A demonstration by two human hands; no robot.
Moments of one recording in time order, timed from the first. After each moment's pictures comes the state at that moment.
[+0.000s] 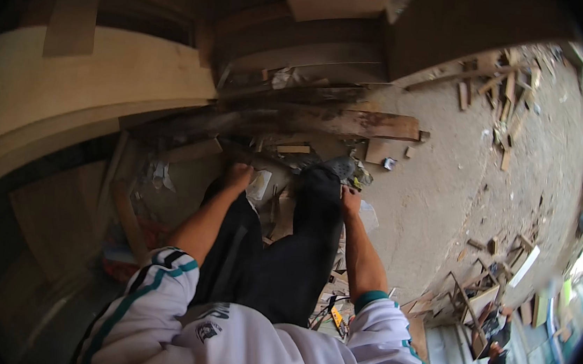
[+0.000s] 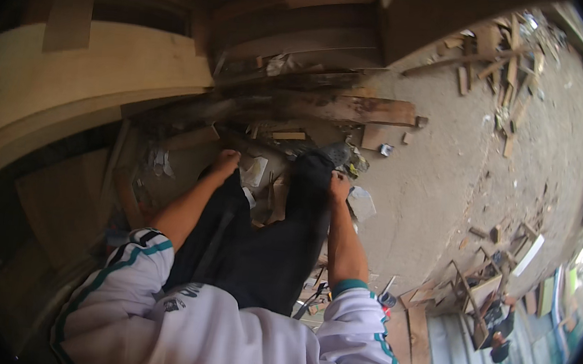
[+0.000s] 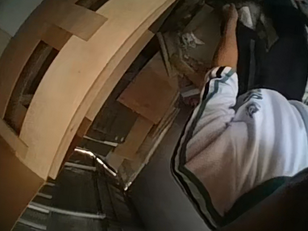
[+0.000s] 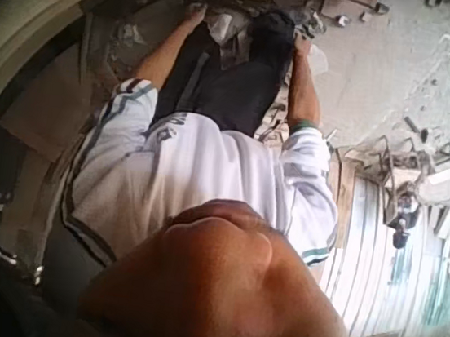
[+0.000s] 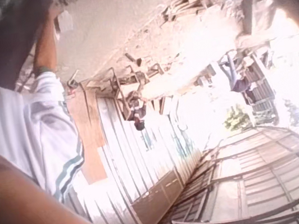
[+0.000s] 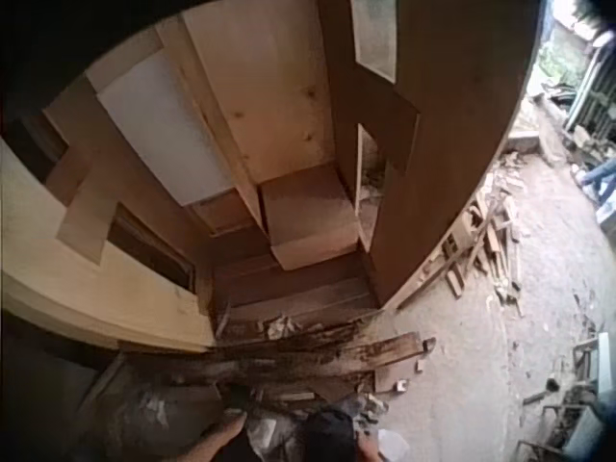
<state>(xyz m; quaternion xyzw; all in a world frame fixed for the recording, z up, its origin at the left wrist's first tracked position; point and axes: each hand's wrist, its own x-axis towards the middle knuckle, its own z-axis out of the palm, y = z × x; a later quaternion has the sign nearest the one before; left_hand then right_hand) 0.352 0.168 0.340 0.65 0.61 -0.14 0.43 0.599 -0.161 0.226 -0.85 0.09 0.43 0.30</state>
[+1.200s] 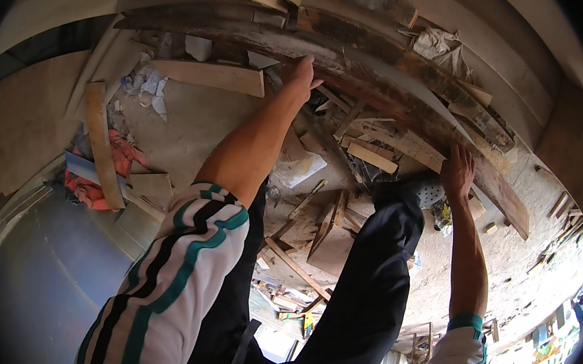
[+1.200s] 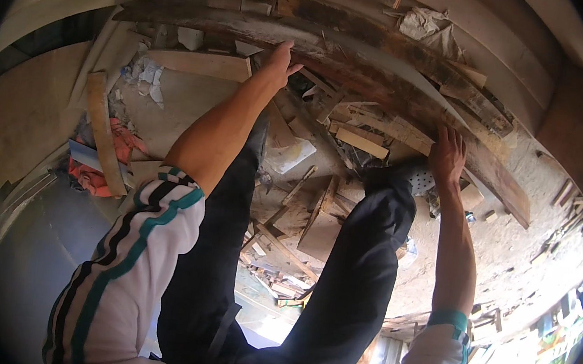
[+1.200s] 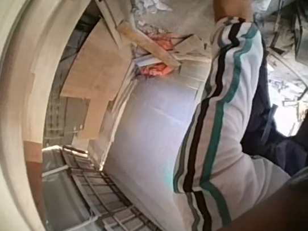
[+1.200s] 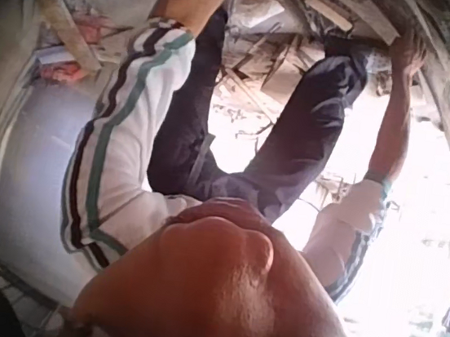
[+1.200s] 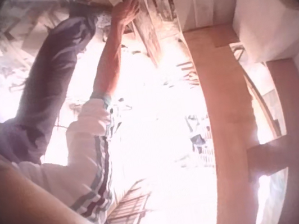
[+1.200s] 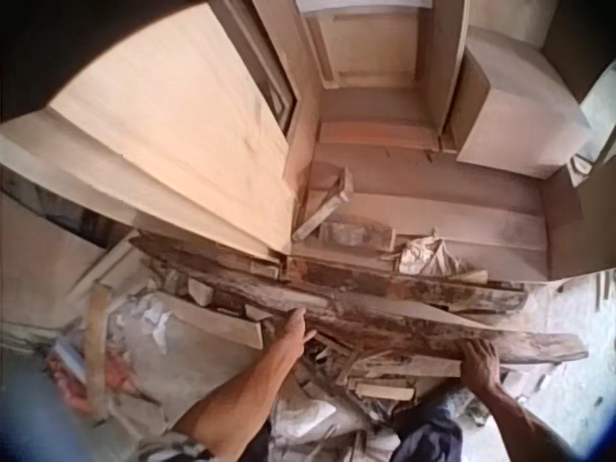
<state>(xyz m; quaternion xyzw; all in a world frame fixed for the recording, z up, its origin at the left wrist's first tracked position) 0.314 0.366 0.026 0.13 0.80 0.19 0.55 0.651 0.096 0.039 -0.78 -0.60 0.19 -0.01</state>
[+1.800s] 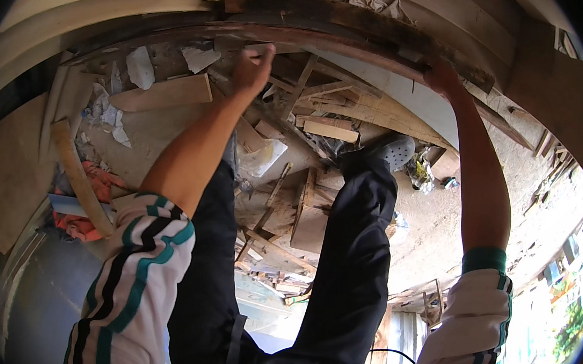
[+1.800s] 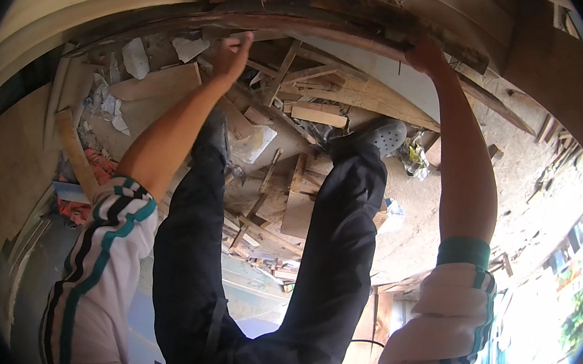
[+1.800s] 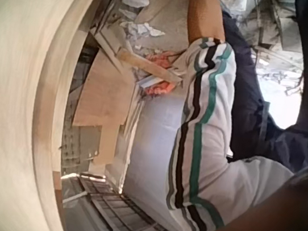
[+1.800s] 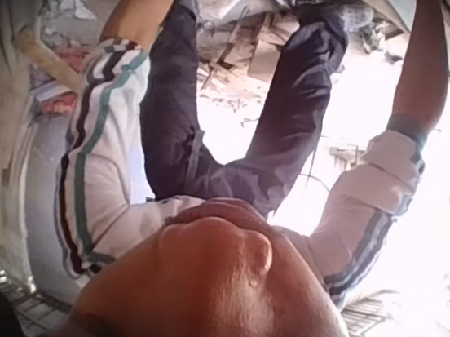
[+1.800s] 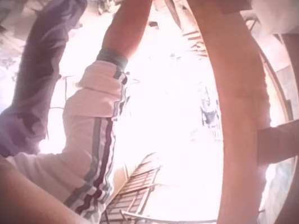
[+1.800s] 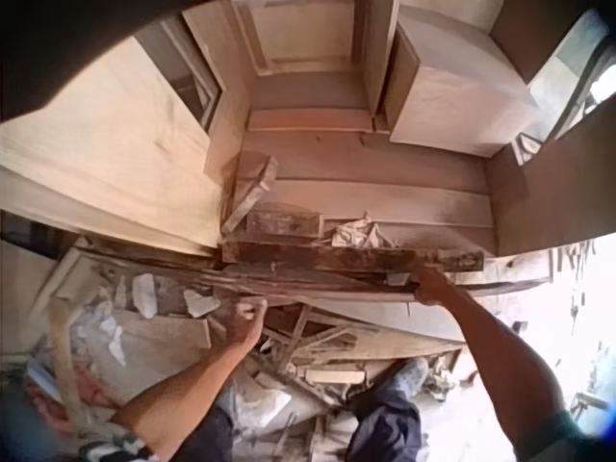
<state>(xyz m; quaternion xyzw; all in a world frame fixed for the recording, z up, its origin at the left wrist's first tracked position) 0.319 0.338 0.010 0.56 0.69 -0.01 0.46 0.756 0.209 0.018 -0.75 -0.53 0.40 -0.05</state>
